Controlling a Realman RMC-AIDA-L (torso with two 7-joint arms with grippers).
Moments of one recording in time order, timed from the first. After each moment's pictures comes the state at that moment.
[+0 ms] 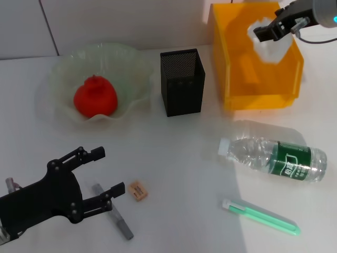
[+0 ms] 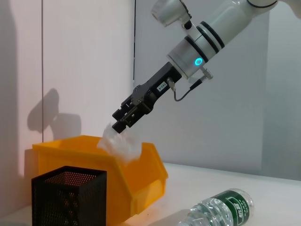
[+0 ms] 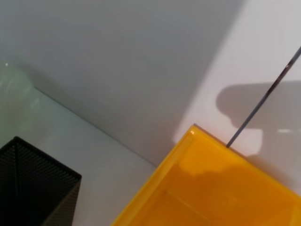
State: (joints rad) left arm -0.27 -2.07 1.01 0.48 1.53 1.62 -0.84; right arm 0.66 2.08 -1.17 -1.37 -2.79 -1.13 2.47
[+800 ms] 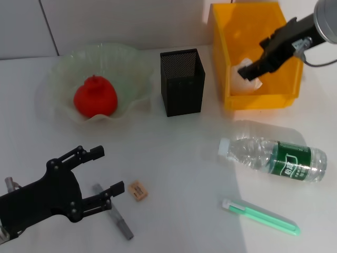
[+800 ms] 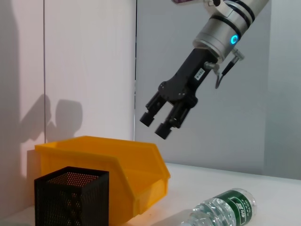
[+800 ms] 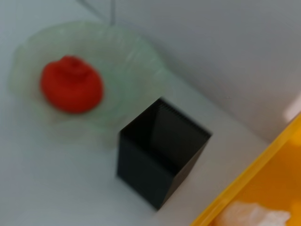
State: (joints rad) left arm -0.27 -2.07 1.01 0.48 1.53 1.61 -0.83; right arm 0.67 2.07 -1.16 -1.59 -2.66 -1.58 2.42
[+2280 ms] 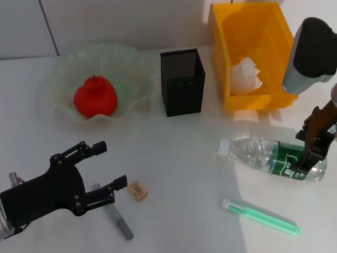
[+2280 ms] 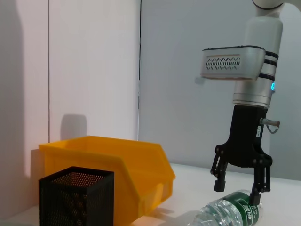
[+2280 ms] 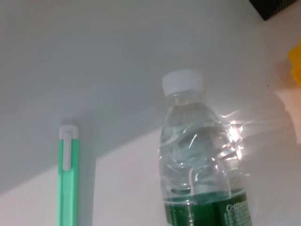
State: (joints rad) left arm -0.30 -2.07 1.00 0.45 1.52 1.59 -0.83; right arm 0.66 2.08 -1.18 -1.33 -2.86 -1.78 2.11
